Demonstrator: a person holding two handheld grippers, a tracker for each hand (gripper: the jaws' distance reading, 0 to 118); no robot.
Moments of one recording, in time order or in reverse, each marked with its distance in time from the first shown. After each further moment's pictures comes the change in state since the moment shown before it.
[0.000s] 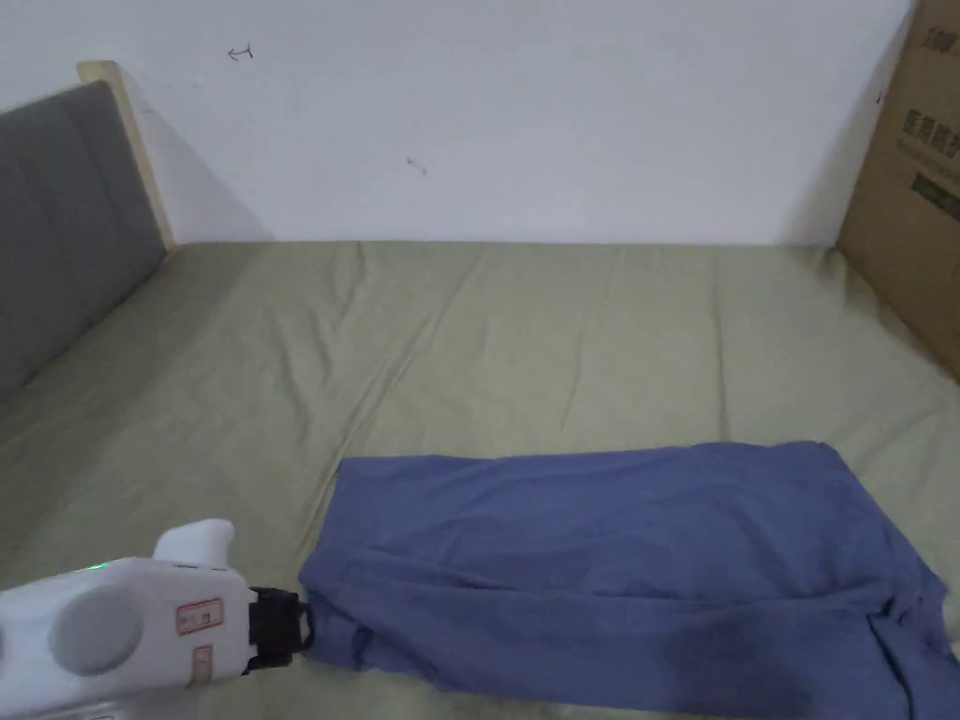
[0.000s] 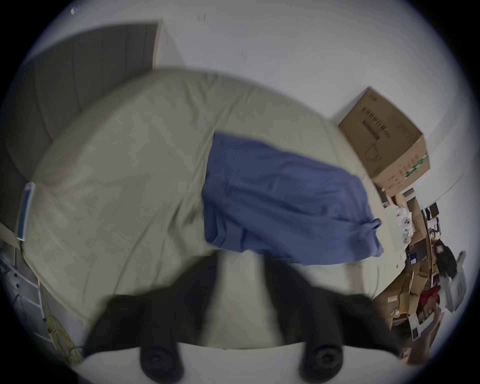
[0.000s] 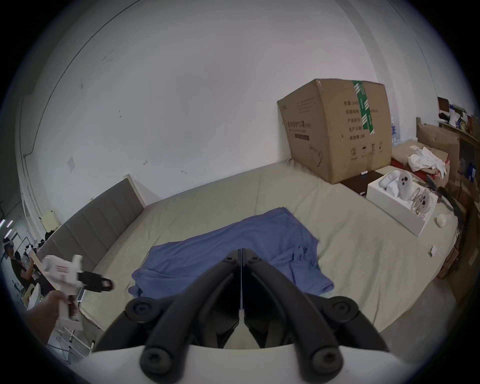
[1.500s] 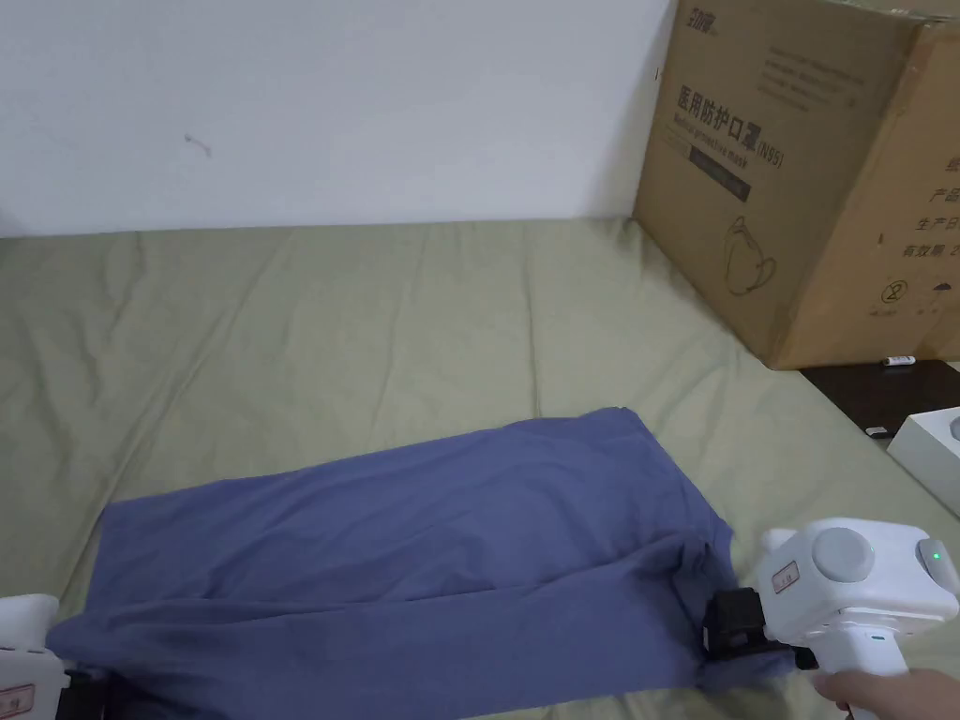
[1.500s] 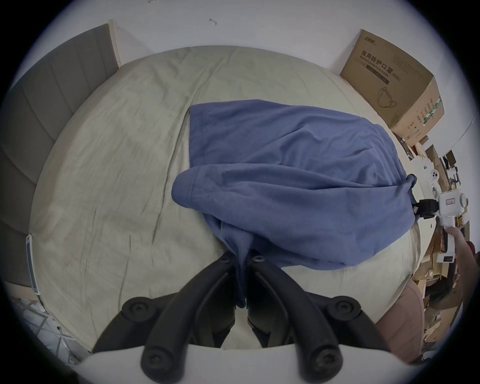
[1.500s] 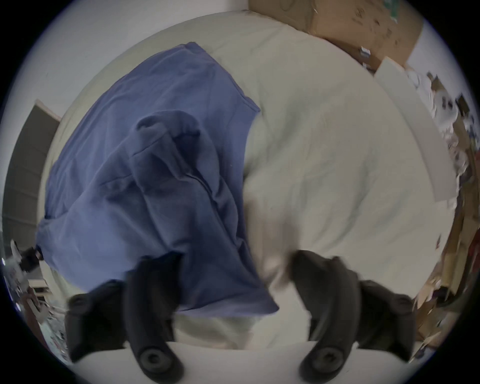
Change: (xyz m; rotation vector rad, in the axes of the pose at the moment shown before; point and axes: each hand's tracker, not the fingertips) left arm 0.022 0.007 -0.063 -0.092 0.116 -0.253; right arm 0.154 -0.031 -0.226 -0.866 -0.333 0.038
